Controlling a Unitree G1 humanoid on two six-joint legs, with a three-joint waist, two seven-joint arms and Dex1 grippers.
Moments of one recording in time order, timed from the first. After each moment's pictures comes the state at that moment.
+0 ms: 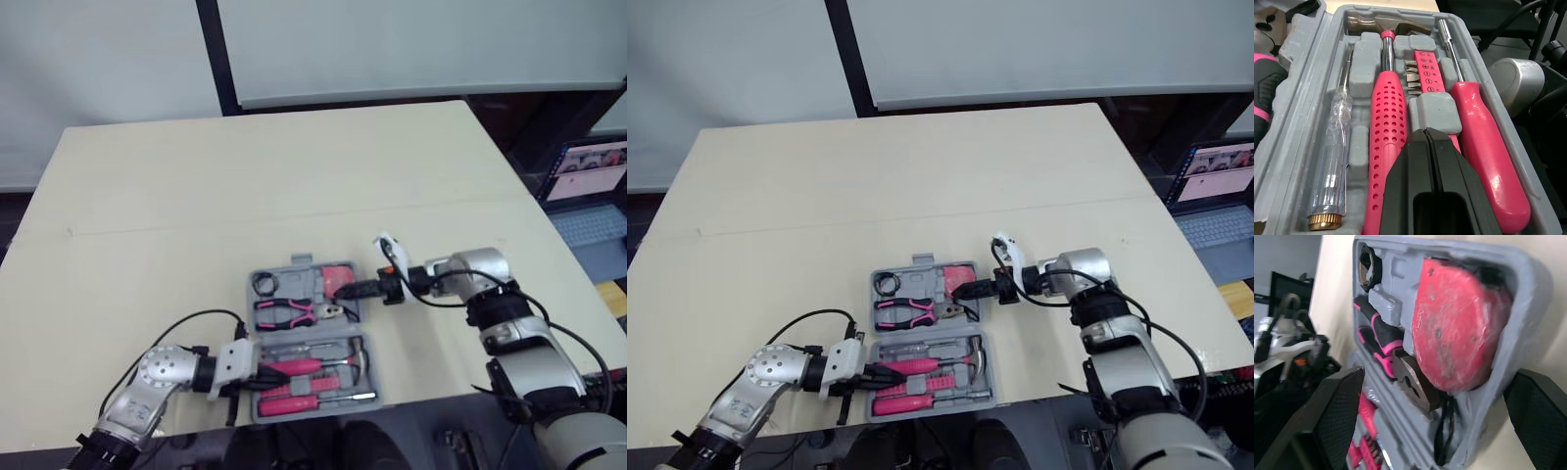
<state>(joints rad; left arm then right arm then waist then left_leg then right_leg) -0.02 0.63 -0.25 0.05 -0.17 -0.14 -1.10 -0.85 -0.44 0.21 0.60 0.42 1.10 1.19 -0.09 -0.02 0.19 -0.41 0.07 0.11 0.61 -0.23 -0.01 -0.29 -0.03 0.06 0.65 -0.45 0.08</state>
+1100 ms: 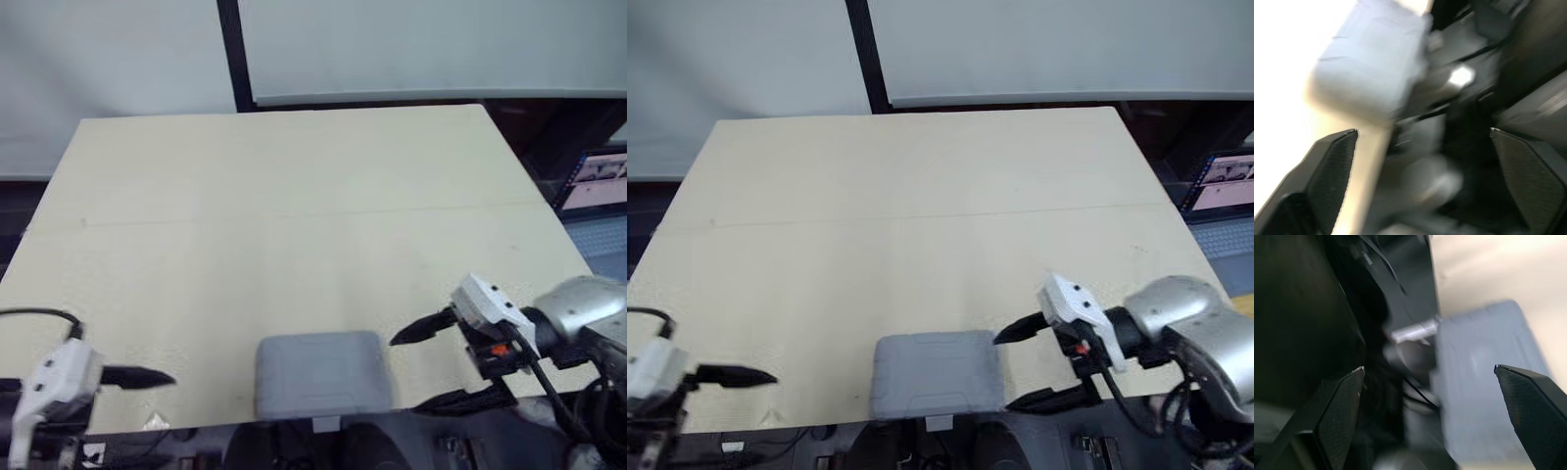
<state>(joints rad) 0.66 0.99 0.88 -0.63 -0.62 0.44 -1.37 -0.10 -1.08 -0.17 -0.62 0.58 0.69 1.43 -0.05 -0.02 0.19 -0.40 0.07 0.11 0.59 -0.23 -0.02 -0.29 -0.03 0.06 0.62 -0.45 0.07</state>
